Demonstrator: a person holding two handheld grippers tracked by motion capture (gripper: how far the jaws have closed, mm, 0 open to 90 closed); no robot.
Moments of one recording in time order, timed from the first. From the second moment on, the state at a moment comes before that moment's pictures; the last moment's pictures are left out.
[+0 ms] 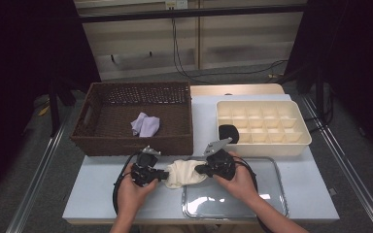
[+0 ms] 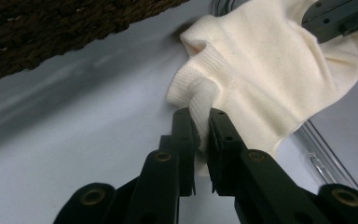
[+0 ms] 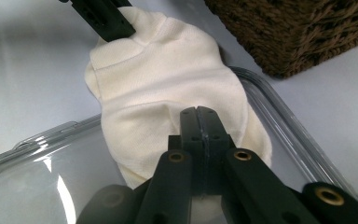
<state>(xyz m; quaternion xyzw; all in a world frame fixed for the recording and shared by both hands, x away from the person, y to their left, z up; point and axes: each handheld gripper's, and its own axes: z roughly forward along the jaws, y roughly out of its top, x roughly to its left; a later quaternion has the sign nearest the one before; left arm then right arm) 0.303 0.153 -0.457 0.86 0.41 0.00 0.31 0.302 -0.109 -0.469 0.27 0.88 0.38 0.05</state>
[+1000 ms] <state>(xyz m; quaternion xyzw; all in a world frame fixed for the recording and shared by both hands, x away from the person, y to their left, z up) 0.302 0.160 -0.433 0.85 0.41 0.01 0.34 0.298 -0.126 -0.463 0.26 0.88 0.39 0.05</state>
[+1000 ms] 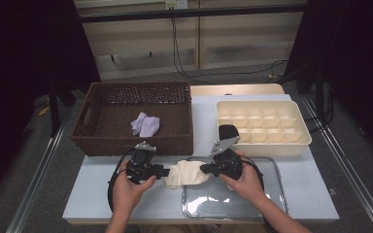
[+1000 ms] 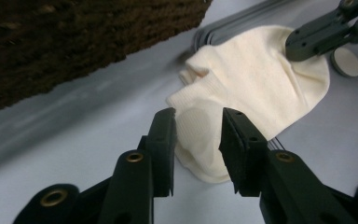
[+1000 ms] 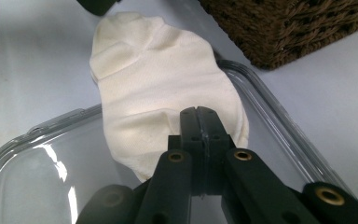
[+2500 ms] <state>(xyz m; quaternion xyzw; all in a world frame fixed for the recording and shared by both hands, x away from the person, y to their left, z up) 0.298 0.134 -0.460 0.87 0.39 0.02 0.31 0.293 -0.100 -0.460 0.26 0.87 0.42 0.03</state>
